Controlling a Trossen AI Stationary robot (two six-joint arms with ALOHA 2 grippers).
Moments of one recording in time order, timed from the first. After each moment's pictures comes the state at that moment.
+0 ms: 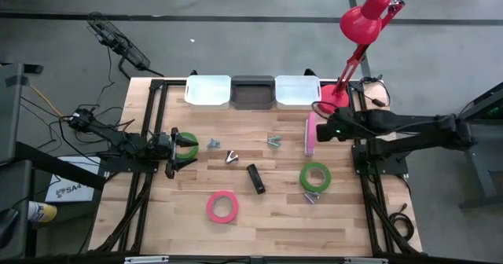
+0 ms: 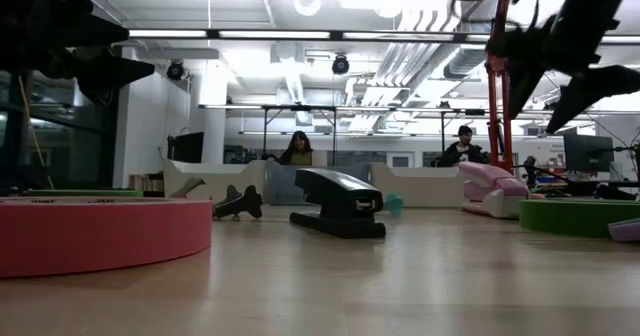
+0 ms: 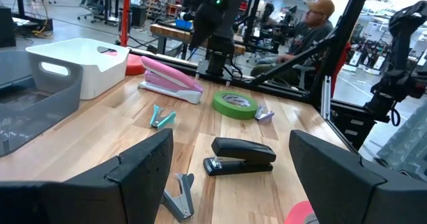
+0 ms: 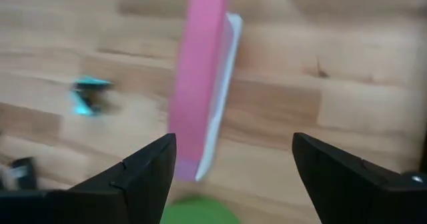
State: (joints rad) left arm -0.46 0.07 0.04 0.05 -0.52 -0.24; right arm -0.15 0.92 0.72 -1.01 0.25 1.29
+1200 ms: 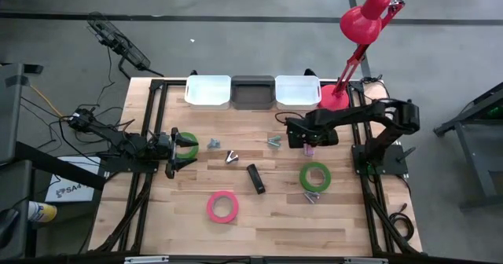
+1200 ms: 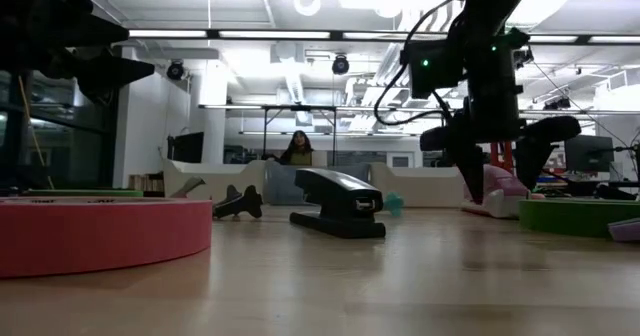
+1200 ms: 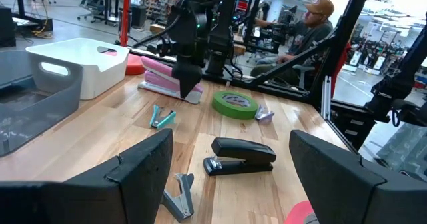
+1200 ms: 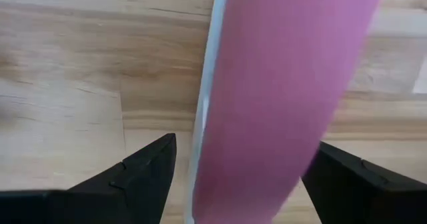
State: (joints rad) left arm -0.46 0.07 0.04 0.05 -0.52 -0.24; right arm -0.23 1.63 0.90 -0.88 0.06 1.30
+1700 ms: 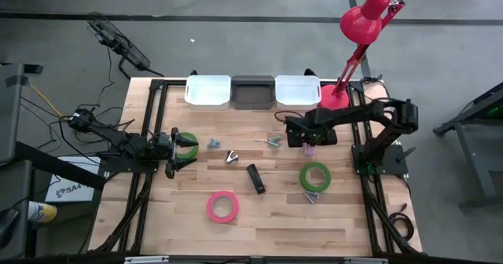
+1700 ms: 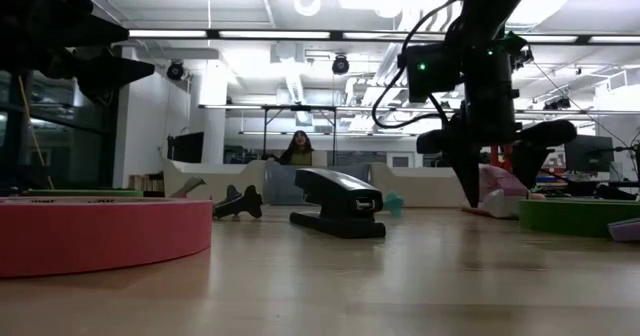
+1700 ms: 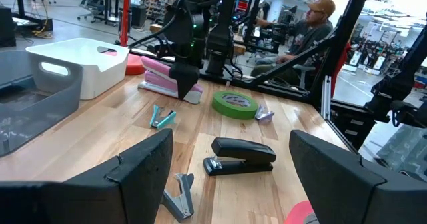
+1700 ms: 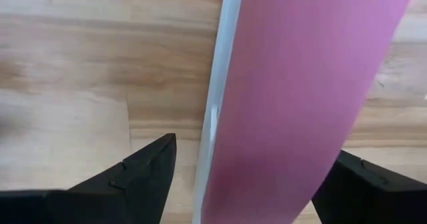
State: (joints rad) left arm -0.46 0.07 0.04 0.05 -0.52 -0.24; right arm -0.25 1.64 0.90 -0.86 0.05 1.30
